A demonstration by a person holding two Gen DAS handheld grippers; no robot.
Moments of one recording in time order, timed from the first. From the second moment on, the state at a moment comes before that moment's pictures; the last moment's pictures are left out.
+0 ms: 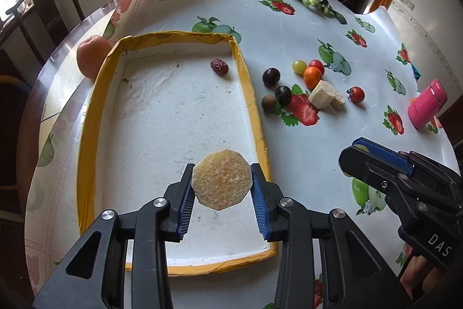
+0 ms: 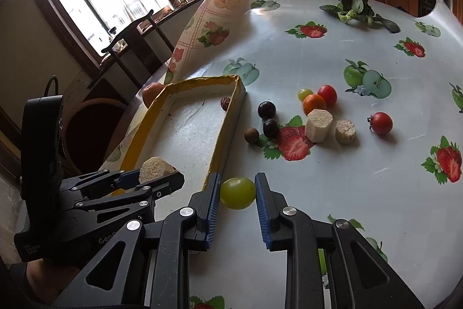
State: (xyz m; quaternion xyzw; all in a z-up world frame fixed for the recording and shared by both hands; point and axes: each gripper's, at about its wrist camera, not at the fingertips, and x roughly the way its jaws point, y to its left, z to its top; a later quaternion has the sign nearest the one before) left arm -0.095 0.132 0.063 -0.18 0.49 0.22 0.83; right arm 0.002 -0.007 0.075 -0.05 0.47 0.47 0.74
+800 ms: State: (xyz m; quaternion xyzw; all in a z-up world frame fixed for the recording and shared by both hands) left arm -0.141 0.185 0.003 -0.21 0.54 0.27 0.77; right arm -0.059 0.112 0.007 -0.18 0.50 0.51 0.67
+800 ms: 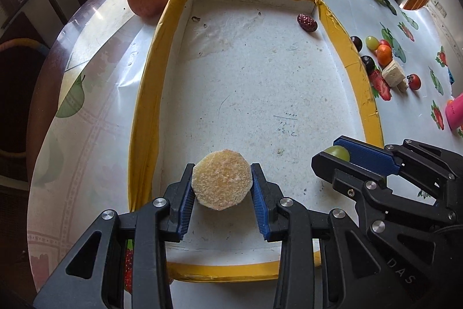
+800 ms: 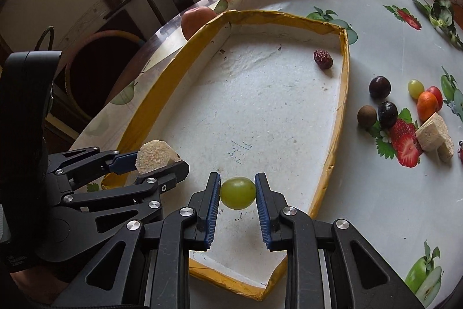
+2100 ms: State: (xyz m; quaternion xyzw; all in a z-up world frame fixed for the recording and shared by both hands) left arm -0.092 0.137 0.050 -0.16 0.52 0.24 0.81; right arm 0.022 -0.030 0.054 -0.07 0.49 0.43 0.76
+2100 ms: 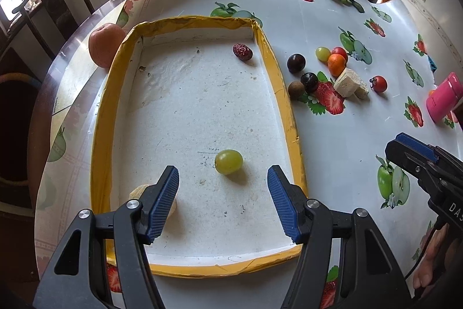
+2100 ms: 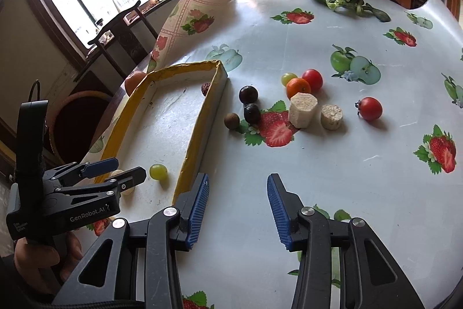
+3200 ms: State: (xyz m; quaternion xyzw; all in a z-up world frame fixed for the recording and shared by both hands) left arm 0.056 0.073 0.034 -0.17 0.53 0.16 0.82; right arm 0.154 -0.071 0.012 -0.07 0.50 0.32 0.80
